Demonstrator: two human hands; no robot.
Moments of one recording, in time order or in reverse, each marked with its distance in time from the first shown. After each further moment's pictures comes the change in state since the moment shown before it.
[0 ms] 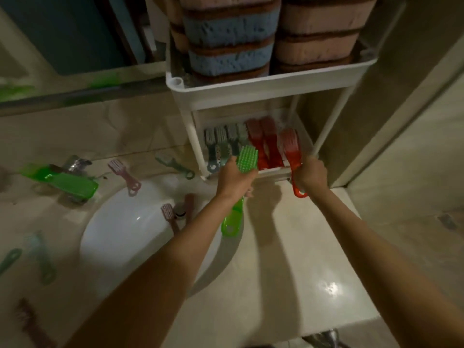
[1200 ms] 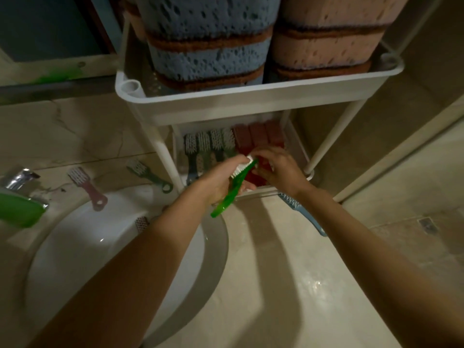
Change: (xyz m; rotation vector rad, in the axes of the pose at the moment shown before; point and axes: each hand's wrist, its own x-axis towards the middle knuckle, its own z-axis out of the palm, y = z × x) left_hand 0.074 0.020 0.005 -0.266 -0.359 -0.363; right_hand 0.072 -0.008 0.026 0.003 -0.099 -0.850
